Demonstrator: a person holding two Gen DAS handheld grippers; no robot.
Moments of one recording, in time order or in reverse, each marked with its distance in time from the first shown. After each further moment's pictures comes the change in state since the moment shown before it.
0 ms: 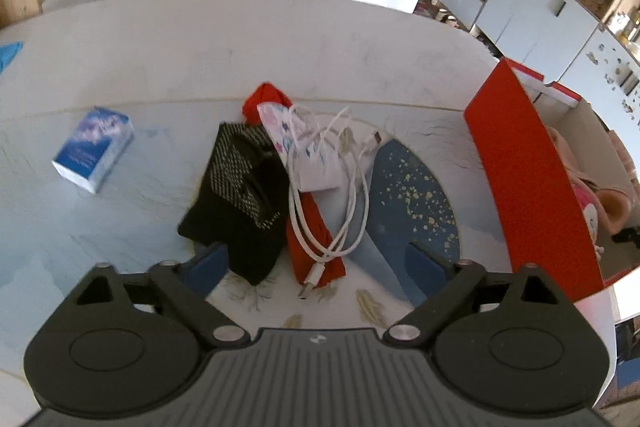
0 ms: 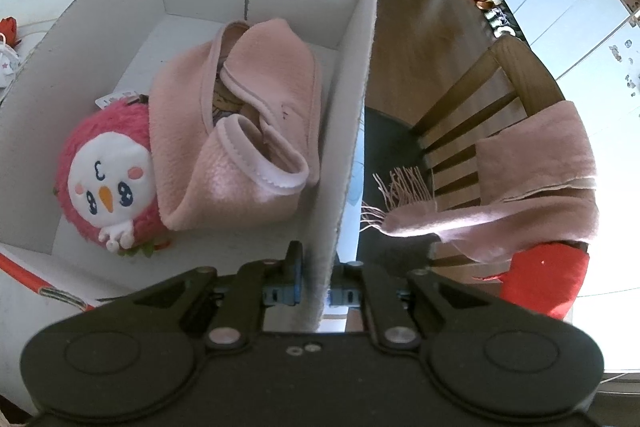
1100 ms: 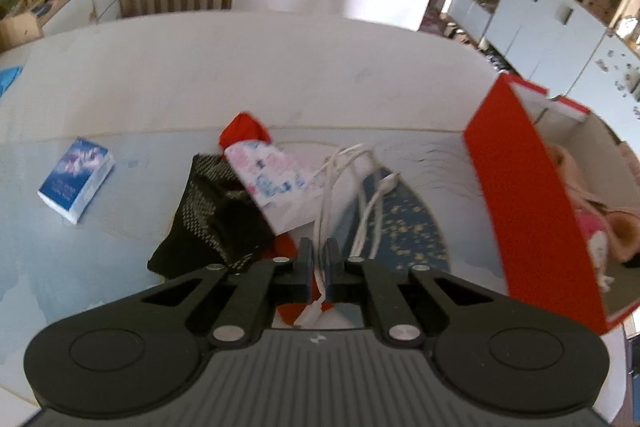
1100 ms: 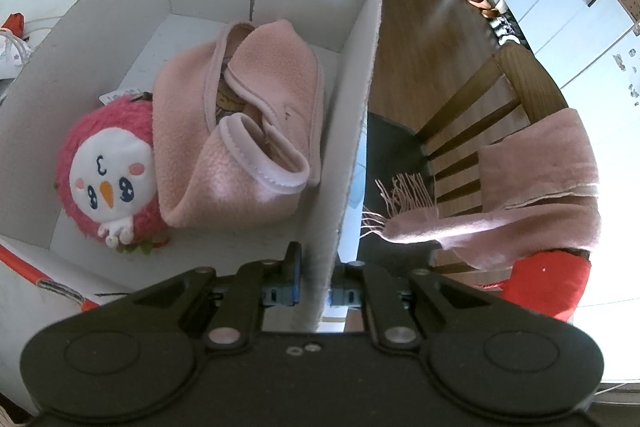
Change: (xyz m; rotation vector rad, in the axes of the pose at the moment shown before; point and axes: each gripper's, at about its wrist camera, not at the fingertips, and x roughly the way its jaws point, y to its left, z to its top) left arm 0.002 -0.034 0.017 0.026 -0.070 0.038; right arm -0.005 0.000 -0.003 -0.023 -0.022 0.011
